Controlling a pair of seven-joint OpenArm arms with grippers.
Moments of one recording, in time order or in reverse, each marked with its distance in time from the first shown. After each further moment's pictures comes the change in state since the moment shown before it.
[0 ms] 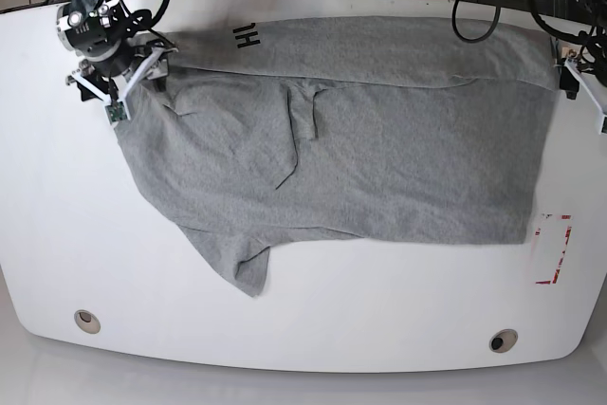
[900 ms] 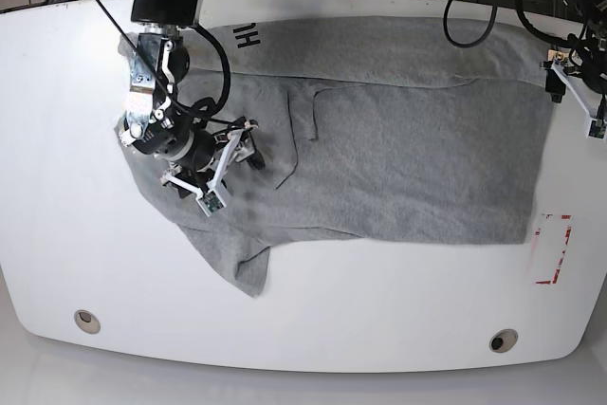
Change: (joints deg) left arm -1.0 1.7 1.3 0.0 -0.6 -0.2 0.5; right arm 23.3 0.0 -21.6 -23.8 2.3 0.0 3.9
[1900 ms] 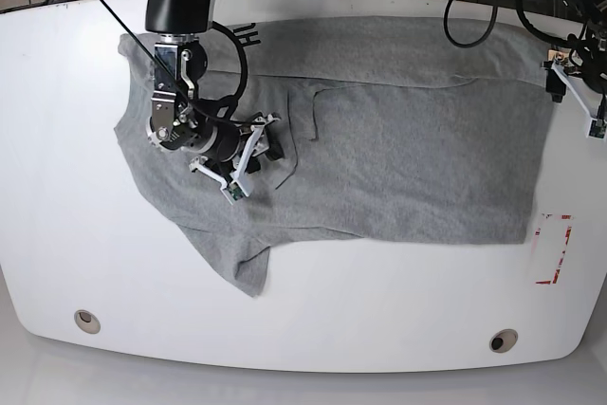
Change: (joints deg) left arm 0.0 0.0 0.1 0.0 0.3 0.0 0.0; right arm 1.1 -1.7 -3.3 -12.3 -0.3 -0.1 6.4
